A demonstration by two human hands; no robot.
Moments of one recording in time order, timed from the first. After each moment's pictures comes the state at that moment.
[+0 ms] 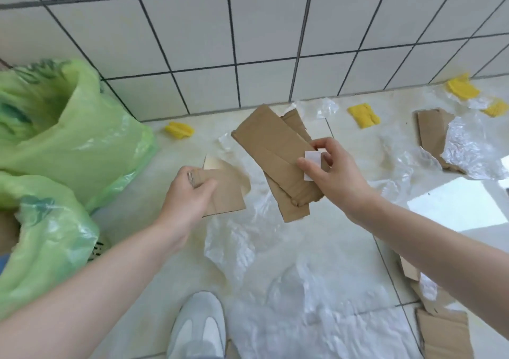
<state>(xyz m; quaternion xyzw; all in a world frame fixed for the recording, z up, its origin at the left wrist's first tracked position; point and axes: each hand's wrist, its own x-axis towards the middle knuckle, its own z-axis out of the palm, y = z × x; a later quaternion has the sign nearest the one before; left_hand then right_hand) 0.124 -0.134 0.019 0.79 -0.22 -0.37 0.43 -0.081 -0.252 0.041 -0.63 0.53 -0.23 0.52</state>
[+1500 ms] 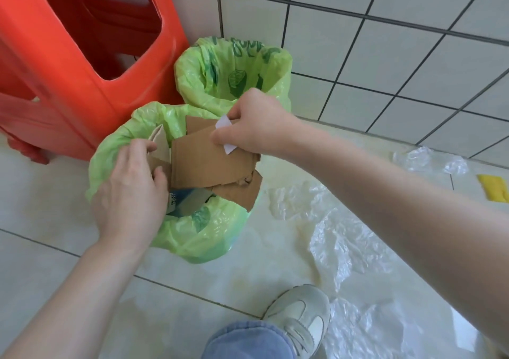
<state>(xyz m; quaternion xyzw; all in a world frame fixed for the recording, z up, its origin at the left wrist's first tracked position) 0.277 0.097 0.082 0.95 -0.22 0.08 0.19 0.230 -0.089 0.153 -0.90 0.22 0.03 0.38</state>
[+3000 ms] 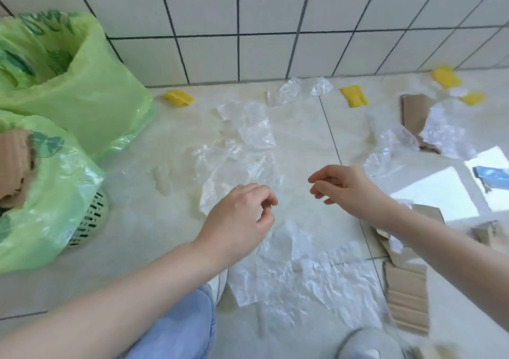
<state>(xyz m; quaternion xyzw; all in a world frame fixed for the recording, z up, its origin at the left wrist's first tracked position) 0.026 -0.064 0.031 0.71 -0.60 -0.26 0.26 -0.156 -0.197 0.037 -0.70 0.52 -0.04 0.48</state>
